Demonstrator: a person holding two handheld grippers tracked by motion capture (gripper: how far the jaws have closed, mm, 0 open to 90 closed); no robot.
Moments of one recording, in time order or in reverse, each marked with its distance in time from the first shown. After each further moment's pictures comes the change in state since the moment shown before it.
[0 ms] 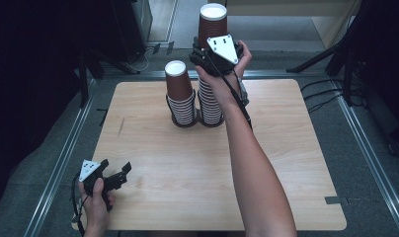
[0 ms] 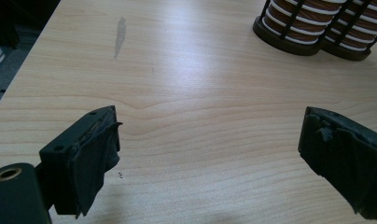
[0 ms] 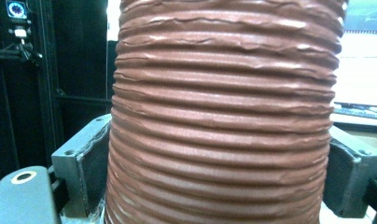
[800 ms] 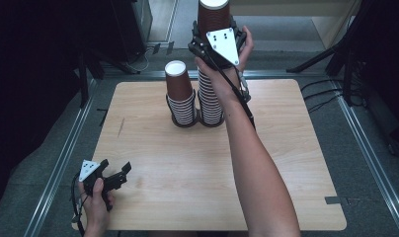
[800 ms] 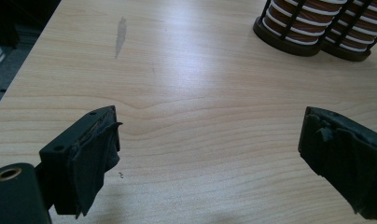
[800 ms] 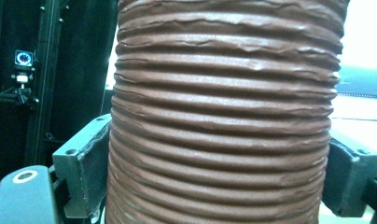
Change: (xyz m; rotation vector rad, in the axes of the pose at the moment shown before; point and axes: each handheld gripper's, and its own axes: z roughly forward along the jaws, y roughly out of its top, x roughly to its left) left arm 0.000 0.000 0.000 0.001 0.000 -0.004; right arm 0.001 0.027 -0.006 -0.229 -0.018 -0.072
